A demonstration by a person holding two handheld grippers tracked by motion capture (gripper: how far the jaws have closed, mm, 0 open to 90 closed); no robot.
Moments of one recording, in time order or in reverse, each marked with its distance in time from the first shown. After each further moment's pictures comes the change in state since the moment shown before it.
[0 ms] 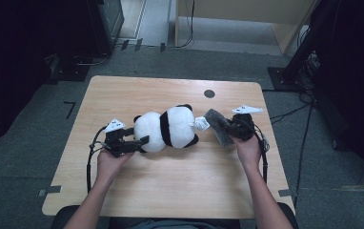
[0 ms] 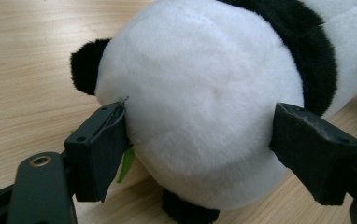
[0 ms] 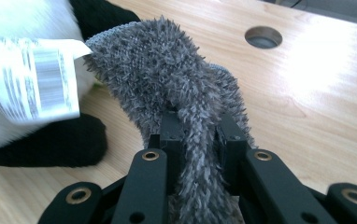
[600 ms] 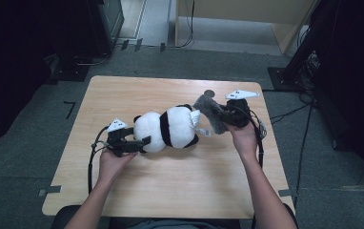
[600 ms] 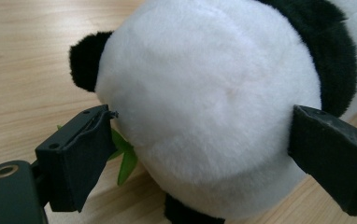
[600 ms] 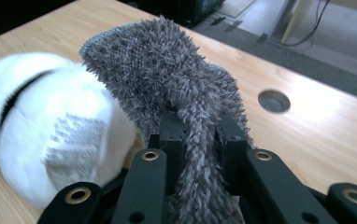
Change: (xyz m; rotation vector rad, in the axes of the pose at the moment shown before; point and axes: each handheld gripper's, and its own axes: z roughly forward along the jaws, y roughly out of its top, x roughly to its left) left arm 0.002 -0.002 0.009 -0.005 0.008 -0.007; right arm 0.029 0.059 -0.019 -0.062 0.031 -0.092
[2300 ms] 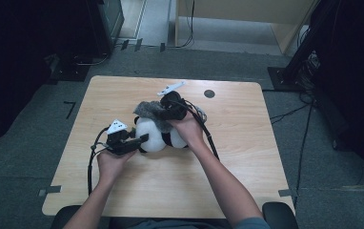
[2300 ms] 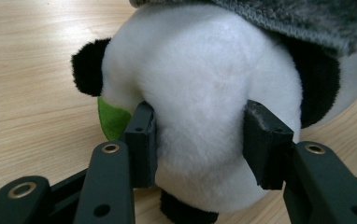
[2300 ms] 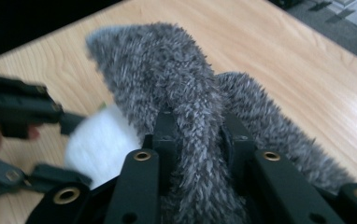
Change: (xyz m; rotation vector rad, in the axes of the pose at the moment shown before) left arm -0.006 0.000 -0.006 -0.001 0.014 0.017; right arm 0.118 0.060 0.121 0.147 0.266 -0.165
